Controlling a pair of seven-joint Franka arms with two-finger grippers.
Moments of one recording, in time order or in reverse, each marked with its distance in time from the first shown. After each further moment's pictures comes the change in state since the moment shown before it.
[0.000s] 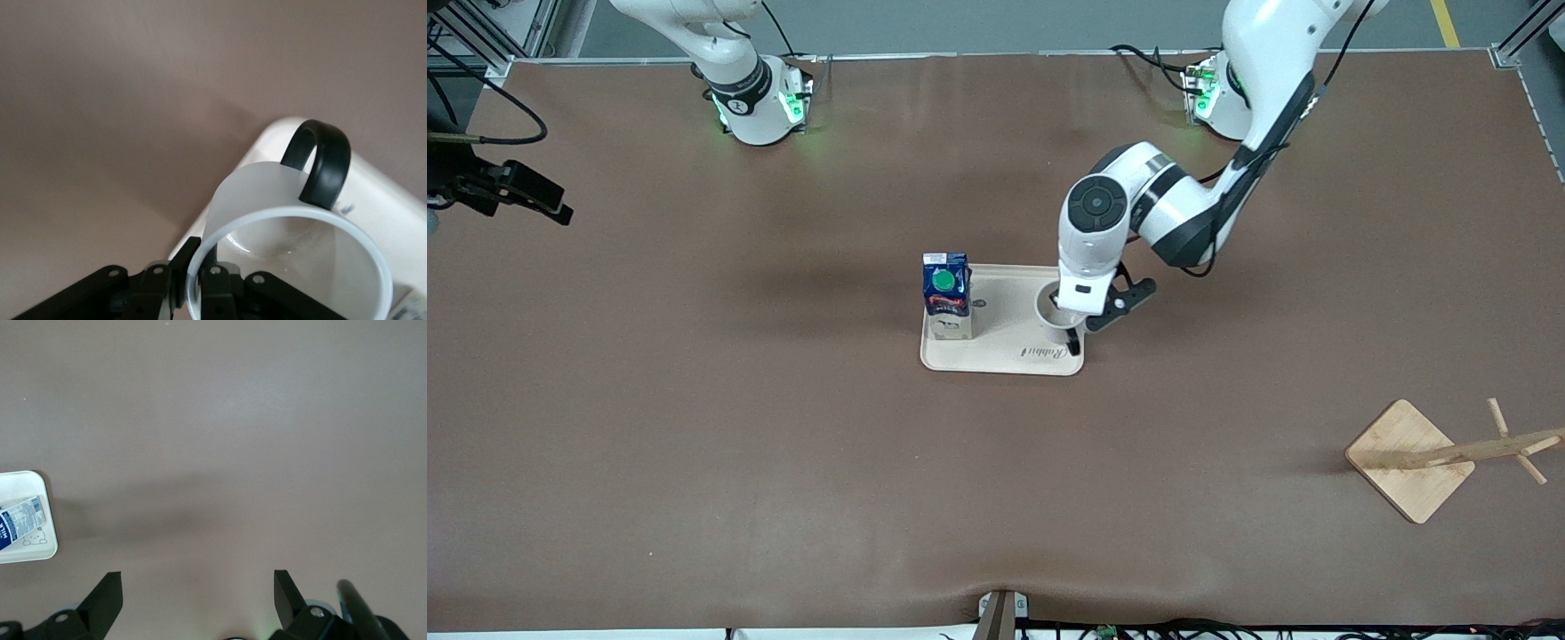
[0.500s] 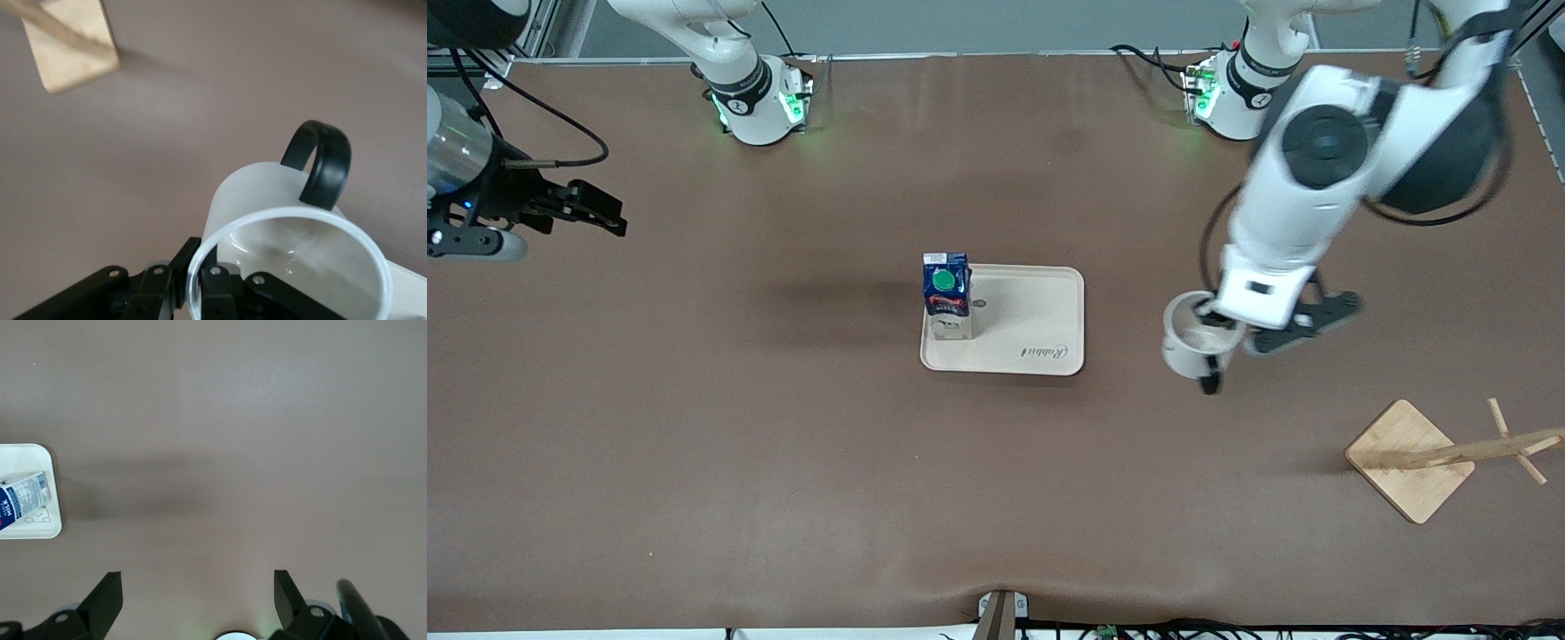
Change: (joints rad) left arm 0.292 -0.204 0.008 0.210 0.003 -0.282 0.585; right arm 0.072 0.061 0.008 0.001 0.002 -0.005 0.000
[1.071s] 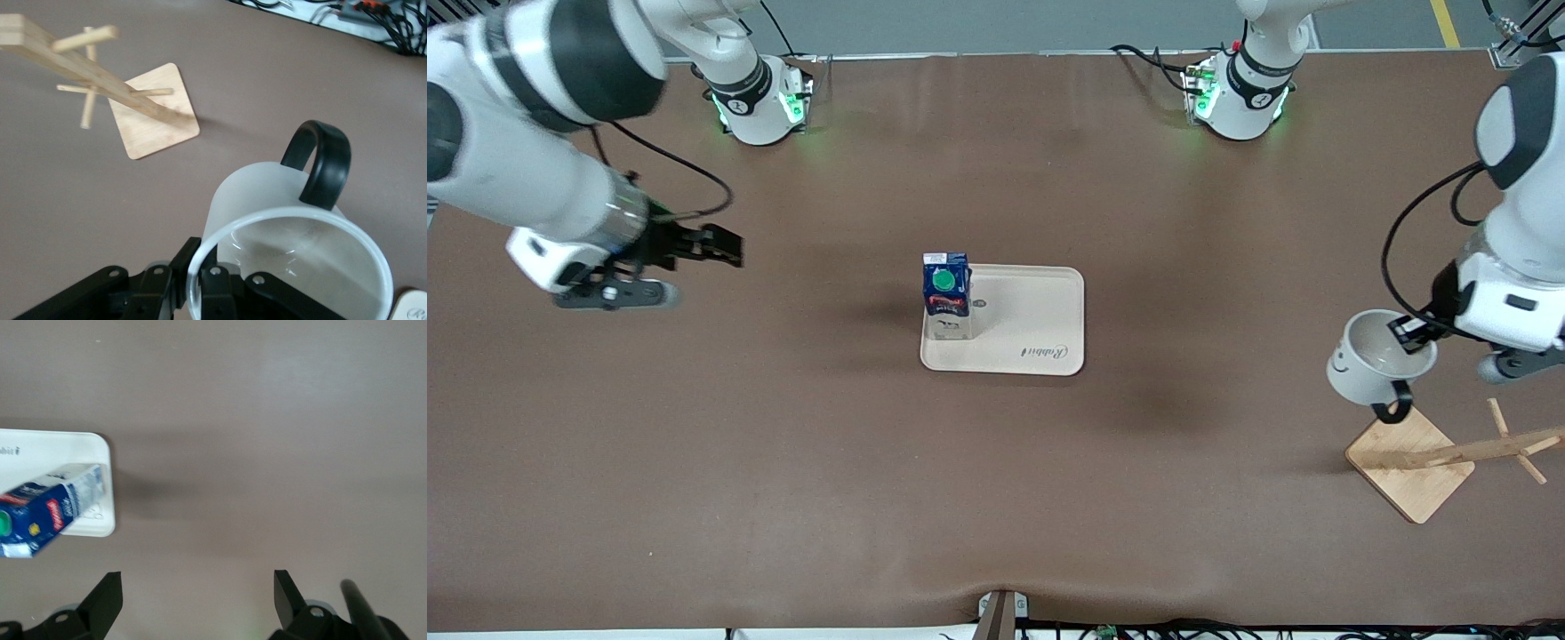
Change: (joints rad) left arm 0.281 -0.022 0.003 0.064 -0.020 0.001 0.303; right arm 0.214 0.149 0.008 0.001 0.087 0.129 0.157
